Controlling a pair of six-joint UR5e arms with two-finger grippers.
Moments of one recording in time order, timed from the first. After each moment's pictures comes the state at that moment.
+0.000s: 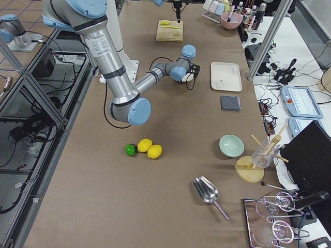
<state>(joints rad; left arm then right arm) -0.95 -1.36 -1.77 -2.39 -2.15 -0.92 0.66 -1.03 1.57 -1.20 2.23 1.38</state>
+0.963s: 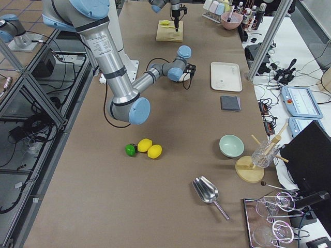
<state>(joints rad) -0.83 -1.44 -1.71 -2.41 -2.05 -0.97 0.62 -1.03 1.57 -1.16 2.20 1.40</state>
